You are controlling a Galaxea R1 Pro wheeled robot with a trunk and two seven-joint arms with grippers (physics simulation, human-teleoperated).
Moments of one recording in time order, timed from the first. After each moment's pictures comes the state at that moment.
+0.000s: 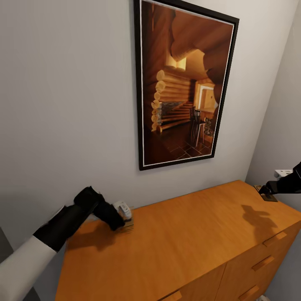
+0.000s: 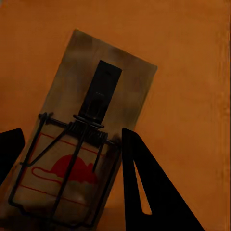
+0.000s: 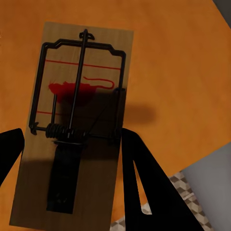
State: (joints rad) left arm -0.78 0.24 -0.54 -1.27 -0.40 1.04 -1.20; right arm -1.23 -0.59 -0.05 -0.46 0.60 0.96 0.85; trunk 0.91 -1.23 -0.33
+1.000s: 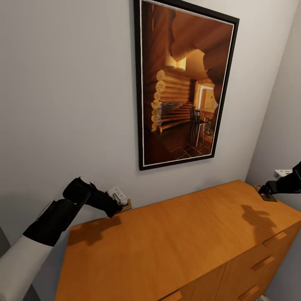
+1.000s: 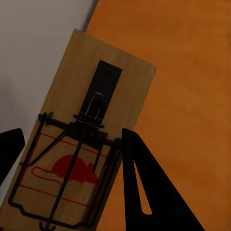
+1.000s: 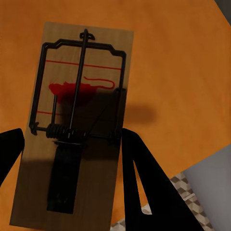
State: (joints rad) left arm -0.78 0.24 -0.39 -1.38 -0.47 1.04 -1.21; right arm -1.23 -0.59 -0.05 -0.46 0.60 0.96 0.85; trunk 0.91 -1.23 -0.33
